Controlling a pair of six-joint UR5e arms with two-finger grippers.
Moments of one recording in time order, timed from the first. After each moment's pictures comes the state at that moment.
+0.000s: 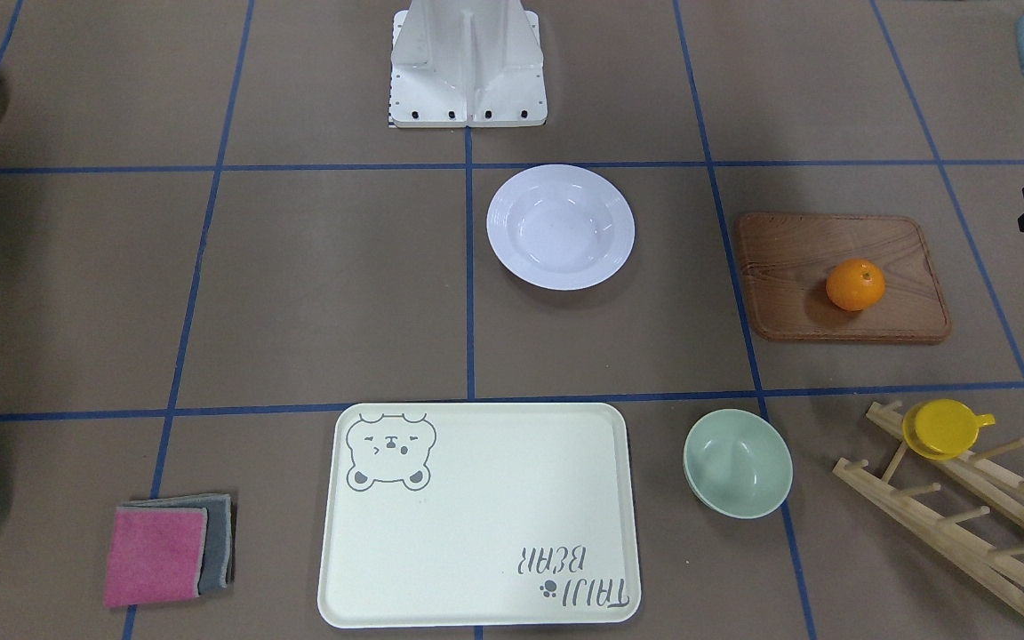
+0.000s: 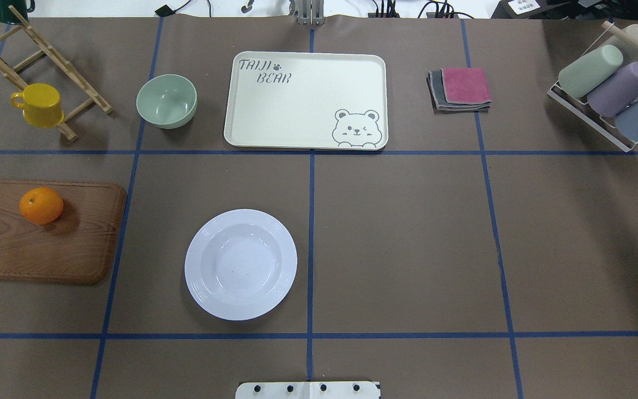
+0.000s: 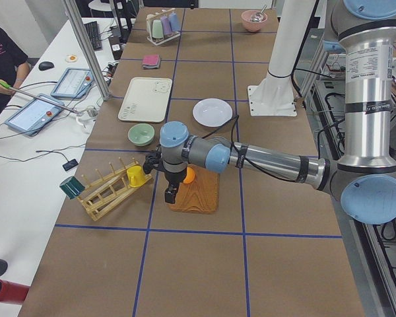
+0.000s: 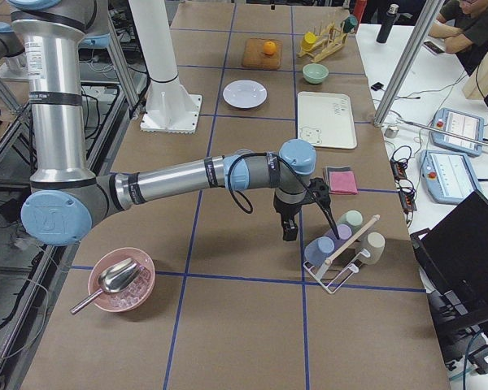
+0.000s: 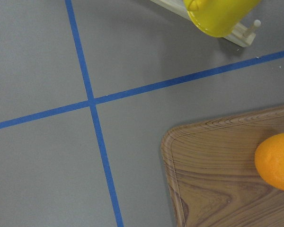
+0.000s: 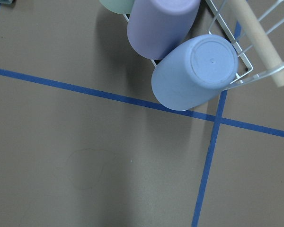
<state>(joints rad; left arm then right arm) -1.36 -1.48 -1.83 -1.67 -2.27 -0.10 1.45 -1.55 1.80 -1.68 2.35 -0.03</state>
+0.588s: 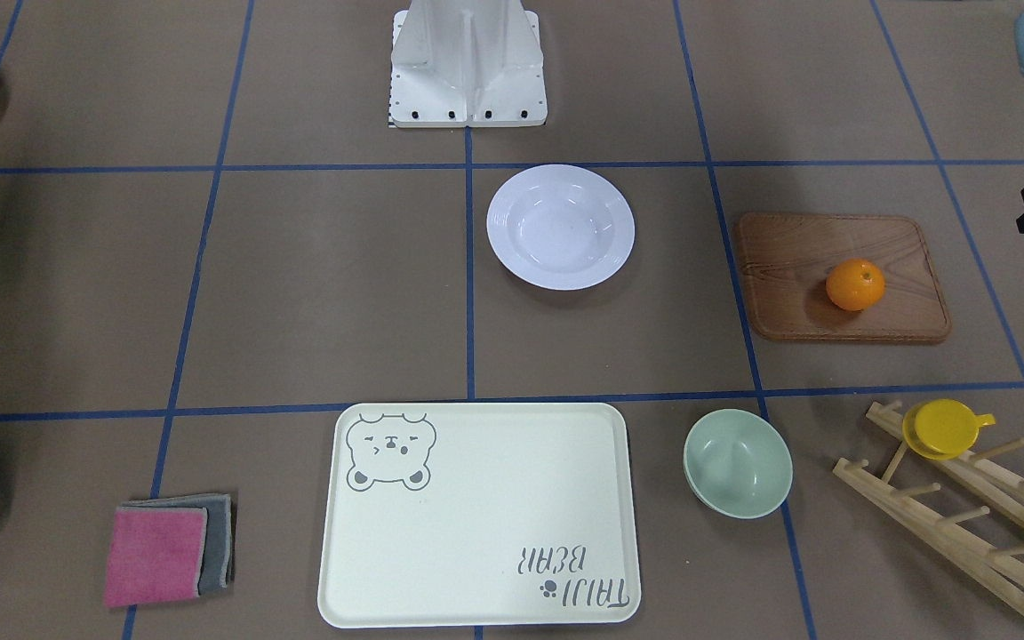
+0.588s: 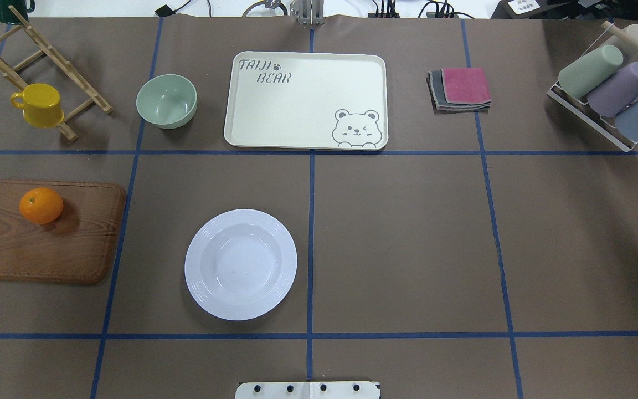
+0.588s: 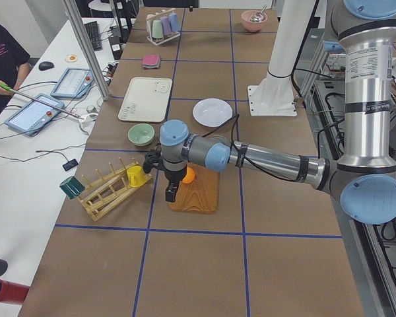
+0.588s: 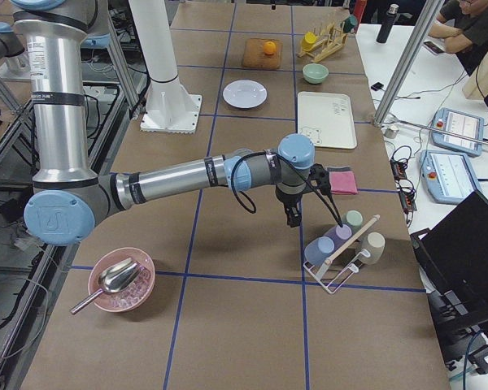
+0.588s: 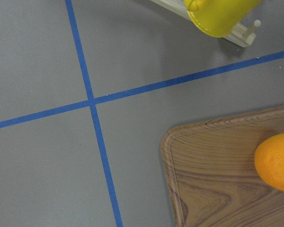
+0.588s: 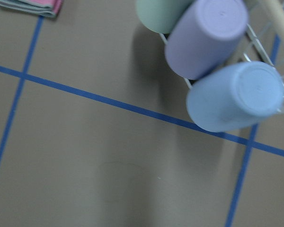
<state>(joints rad) -1.35 -1.49 -1.85 -1.68 -2.27 -0.20 1.40 -1.55 1.80 -1.54 2.48 0.06</state>
